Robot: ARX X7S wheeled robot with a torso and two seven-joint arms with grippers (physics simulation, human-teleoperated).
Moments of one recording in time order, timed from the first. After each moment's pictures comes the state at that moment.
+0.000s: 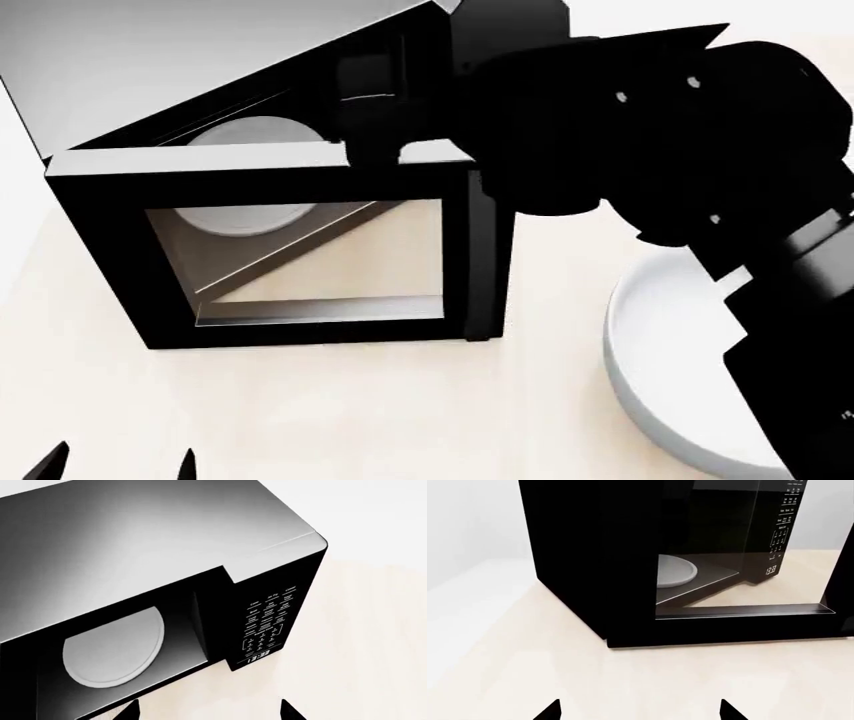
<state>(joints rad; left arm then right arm) 0.04 -0.35 0.33 0.20 -0.31 0.02 -0.33 1.66 0.35 -1.08 0.51 1.66 0.85 0.62</state>
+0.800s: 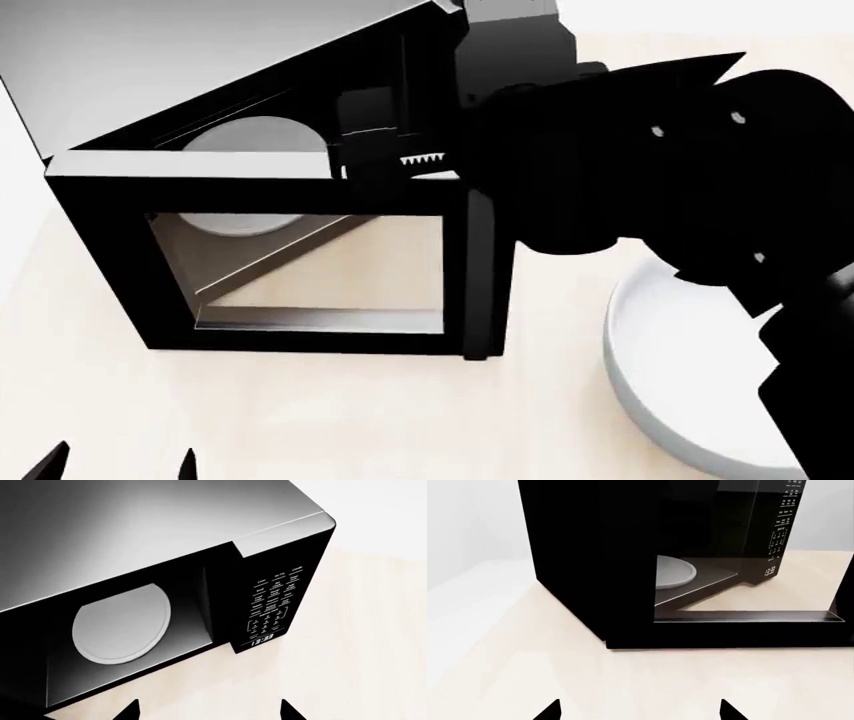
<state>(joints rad) 0.04 -0.36 0.34 0.21 -0.32 0.02 -0.34 1.62 0.42 -1.05 0.37 1.72 0.89 0.69</state>
